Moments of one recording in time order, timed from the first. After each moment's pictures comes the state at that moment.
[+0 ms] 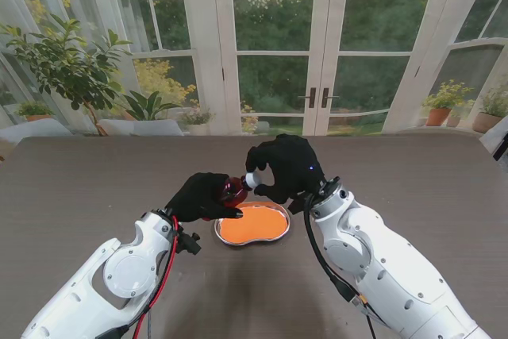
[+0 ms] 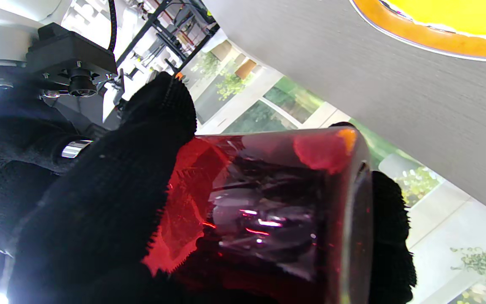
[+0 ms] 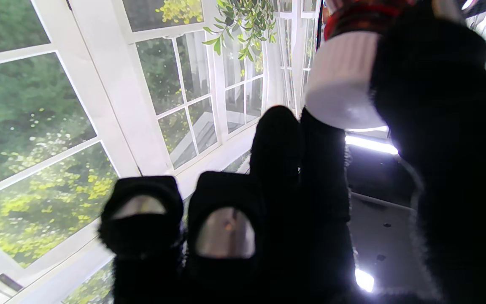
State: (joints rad) left arm 1.51 -1.14 -1.14 -1.62 0.34 -0.28 0.07; right arm -1.25 -1.15 0.95 -1.49 -0.99 -0.42 -0.65; left_hand 0.88 -0.82 0.59 -0.17 0.90 0.37 0.70 0.60 1.25 0.33 0.28 0.67 1.07 0.40 0.73 0.60 0.53 0.50 1.36 0.67; right_hand 0.43 -1.43 1.37 -0.50 1.06 -0.17 0.98 0.11 1.28 -0.08 0.74 0.80 1.31 -0.07 1.46 0.87 0.99 0.19 1.61 0.85
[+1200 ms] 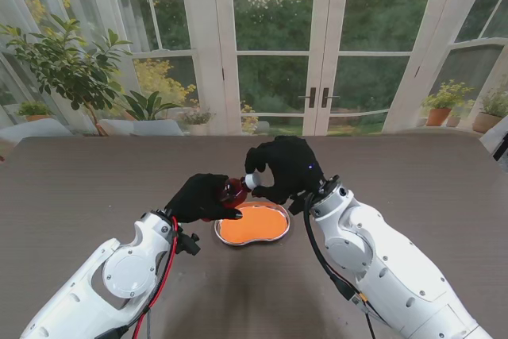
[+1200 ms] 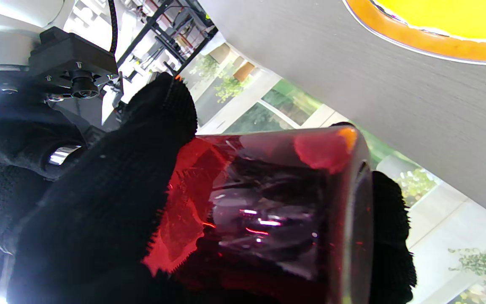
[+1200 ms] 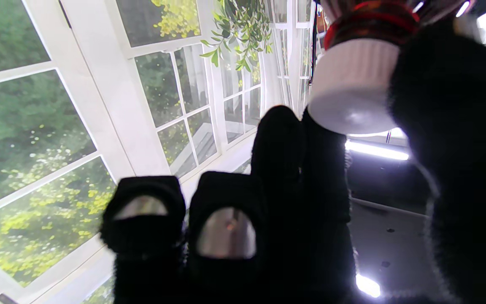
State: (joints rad) left arm 1.51 -1.14 -1.15 -1.62 0.35 -0.28 0.06; right arm -1.25 -1.15 0.96 -1.49 -0.96 -0.45 -0.60; left_hand 0.88 -0.82 0.60 -0.17 0.90 0.37 0.70 0.60 1.25 0.34 0.28 0.67 1.07 0.41 0.73 0.60 0.53 0.51 1.36 0.68; right_hand 0.35 -1.33 1.37 -0.50 1.05 -0.17 0.99 0.11 1.28 -0.09 0.74 0.79 1.31 -0.08 1.46 0.87 1.00 0.16 1.61 0.85
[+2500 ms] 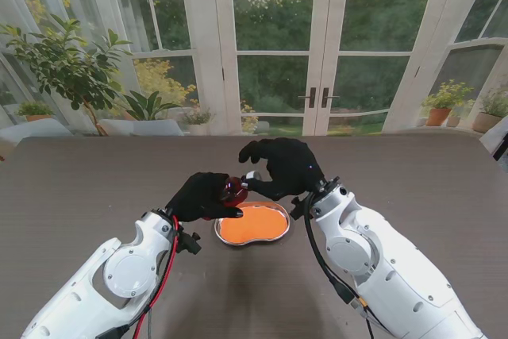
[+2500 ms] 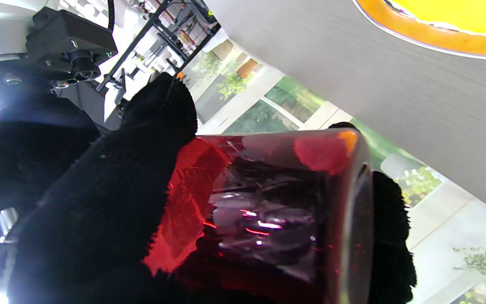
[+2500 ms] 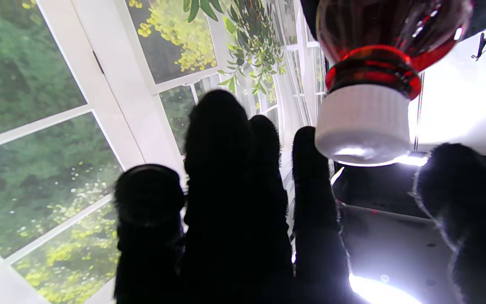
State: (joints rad) left arm 1.51 -1.14 -1.14 -1.61 0.34 -0.29 0.08; right arm -1.29 -1.15 0.99 -1.54 -0.85 -0.40 -0.43; left_hand 0.88 -0.82 0.60 -0.17 0.90 0.37 0.70 0.60 1.25 0.34 0.28 0.67 1.07 0.41 0.73 0.60 0.53 0.51 1.36 0.68; right_hand 0.07 -0.64 1.20 -0.23 0.73 -0.09 0.78 0.41 1.01 0.01 0.63 0.59 1.31 0.01 0.86 0.64 0.82 0.17 1.46 0.84
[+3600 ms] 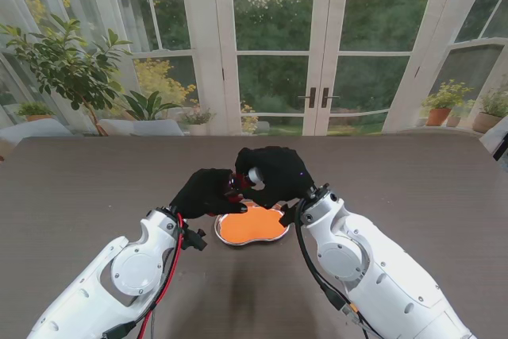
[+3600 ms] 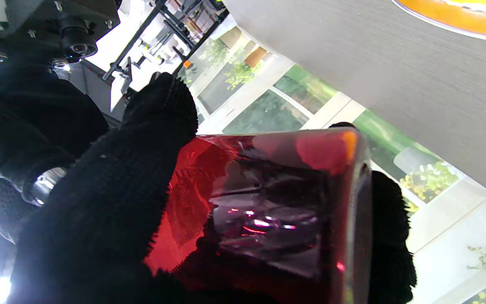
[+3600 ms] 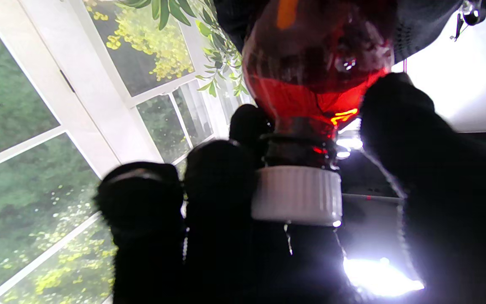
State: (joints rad) left arm 1.48 -1.15 -1.11 -1.59 0.33 -0.30 0.13; right arm -1.28 -1.17 0.94 -1.51 -0.79 -0.43 -0.47; left_hand 0.88 -0.82 0.60 -0.17 0.90 0.37 0.70 0.60 1.25 0.34 0.28 0.67 1.07 0.41 0.73 0.60 0.53 0.51 1.36 0.68; right_hand 0.42 -1.04 1.34 -0.41 0.78 -0.01 1.16 0.22 1.17 0.08 0.69 0.61 1.29 0.00 1.17 0.71 1.06 0.16 1.46 0.78
